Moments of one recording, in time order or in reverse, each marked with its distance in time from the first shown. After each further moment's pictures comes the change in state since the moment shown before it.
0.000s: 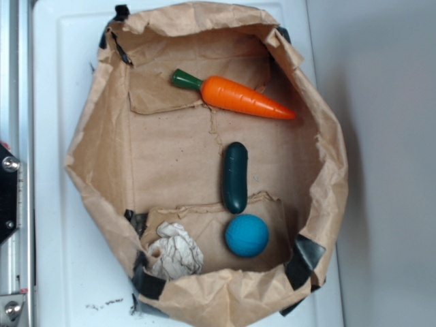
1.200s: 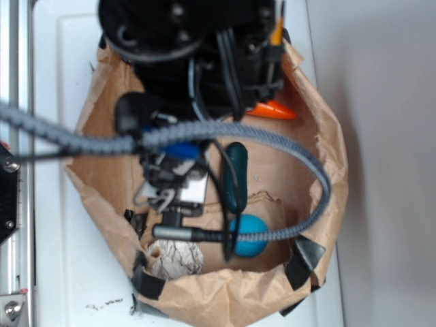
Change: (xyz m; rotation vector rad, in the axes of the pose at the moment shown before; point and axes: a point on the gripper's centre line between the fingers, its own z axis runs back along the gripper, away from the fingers) arm 0.097 0.060 -0.038 -0.061 -0.061 -0.160
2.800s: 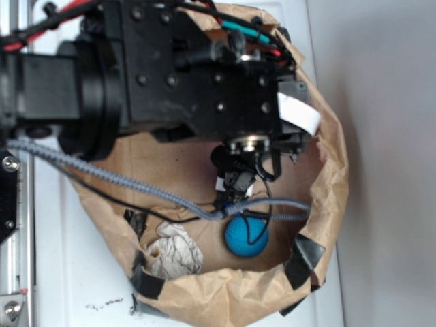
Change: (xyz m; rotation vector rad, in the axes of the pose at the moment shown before) arm 0.024 0.046 -0.129 0.221 0.033 -0.096
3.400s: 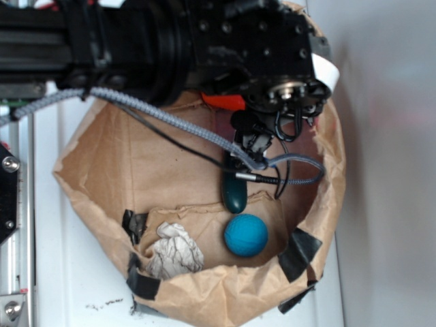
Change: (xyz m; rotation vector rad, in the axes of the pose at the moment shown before) arm 0.006 0.024 -0.024 0.048 0.033 -0.007
